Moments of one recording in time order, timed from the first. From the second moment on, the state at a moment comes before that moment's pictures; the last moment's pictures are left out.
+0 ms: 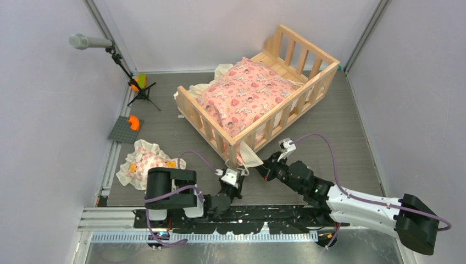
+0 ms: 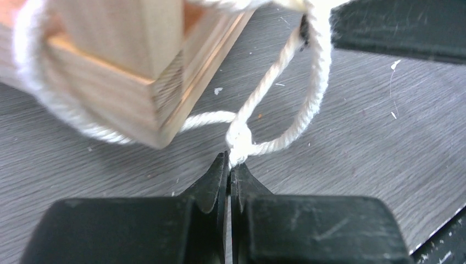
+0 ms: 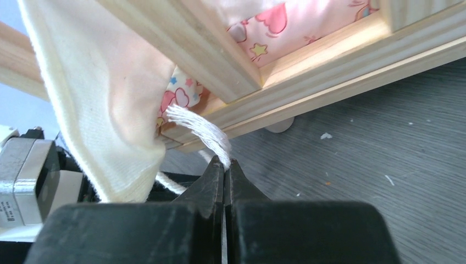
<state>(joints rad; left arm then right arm) -1.50 1.87 0.32 1.38 -0.97 -0.33 1.00 0.79 0.16 0.44 0.20 0.66</state>
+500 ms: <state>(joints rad) -1.55 1.75 0.23 1.37 -0.94 -0.34 1.00 0.76 0.17 0.35 0.28 0.66</state>
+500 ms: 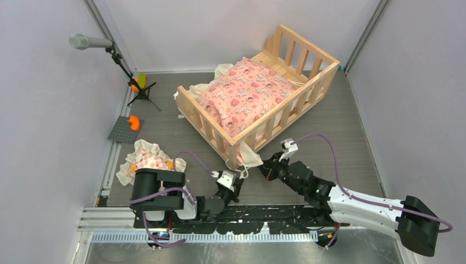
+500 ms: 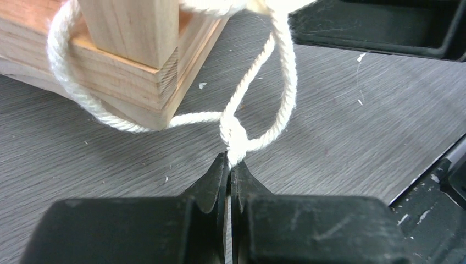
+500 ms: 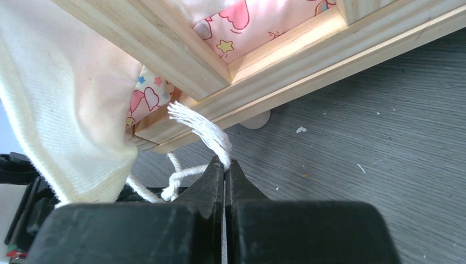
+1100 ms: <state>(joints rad) -1.57 1.01 0.35 0.31 -0.94 -0.48 1.00 0.79 0.17 0.31 0.32 0.66</state>
